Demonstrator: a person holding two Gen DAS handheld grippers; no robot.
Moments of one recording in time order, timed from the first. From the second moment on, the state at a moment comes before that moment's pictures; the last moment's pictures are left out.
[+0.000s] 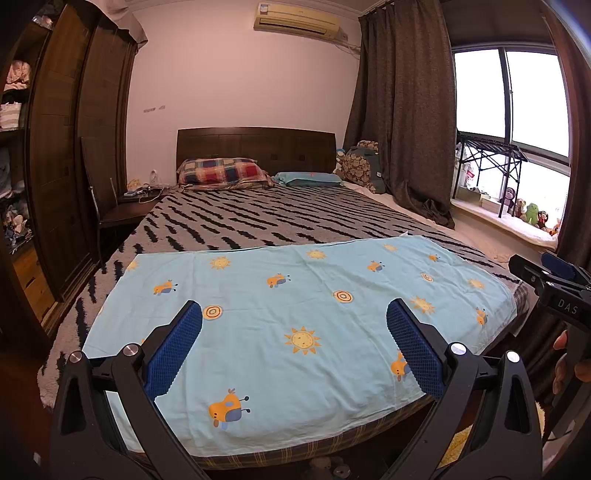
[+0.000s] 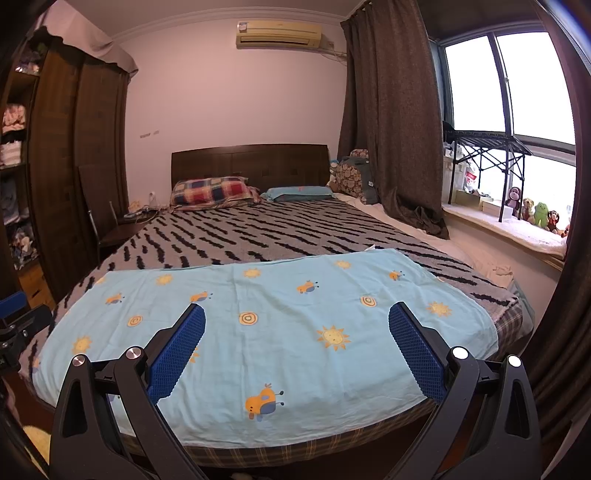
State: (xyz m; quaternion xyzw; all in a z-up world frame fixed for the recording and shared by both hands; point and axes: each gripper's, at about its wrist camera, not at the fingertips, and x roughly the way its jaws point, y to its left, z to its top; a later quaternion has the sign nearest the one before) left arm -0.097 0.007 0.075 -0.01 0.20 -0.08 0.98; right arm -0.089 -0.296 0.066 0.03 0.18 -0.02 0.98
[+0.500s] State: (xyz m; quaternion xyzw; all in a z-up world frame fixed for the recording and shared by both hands) left arm -0.097 0.007 0.075 -0.01 0.21 -0.08 0.98; right arm -0.089 -0.295 0.065 0.03 0.19 -0.03 0.98
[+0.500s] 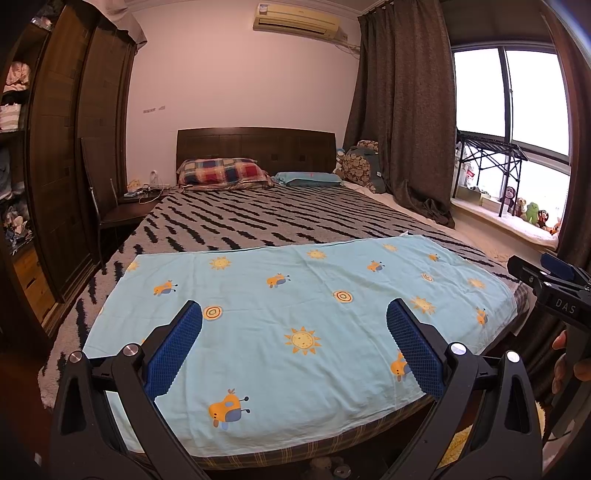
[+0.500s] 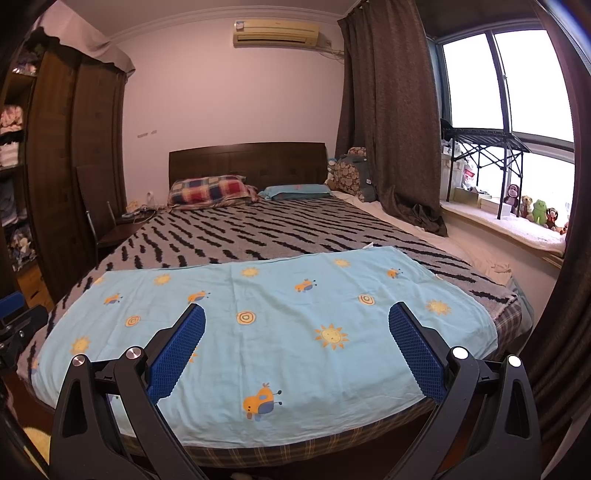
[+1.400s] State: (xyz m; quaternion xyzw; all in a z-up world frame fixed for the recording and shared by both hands) left arm -0.093 0.009 0.078 -0.01 0.21 -0.07 0.97; right arm -0.088 -0.295 0.062 0.04 0.19 -0.03 0.98
